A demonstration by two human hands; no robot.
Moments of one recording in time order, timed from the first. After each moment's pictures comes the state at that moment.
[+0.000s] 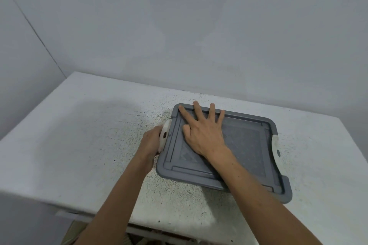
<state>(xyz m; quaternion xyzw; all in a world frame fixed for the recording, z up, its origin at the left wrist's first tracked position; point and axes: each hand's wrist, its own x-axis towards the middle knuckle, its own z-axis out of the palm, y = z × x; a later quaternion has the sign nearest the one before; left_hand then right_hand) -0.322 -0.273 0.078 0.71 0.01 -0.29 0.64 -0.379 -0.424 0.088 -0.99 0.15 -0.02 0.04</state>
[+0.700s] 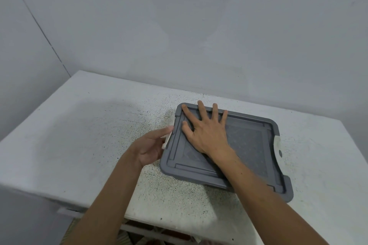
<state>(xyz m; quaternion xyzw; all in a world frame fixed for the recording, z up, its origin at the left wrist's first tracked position) -0.307 -0.253 0.081 0.51 -0.02 -0.50 0.70 -0.380 -0.422 0.089 -0.98 0.17 -0.02 0.05</state>
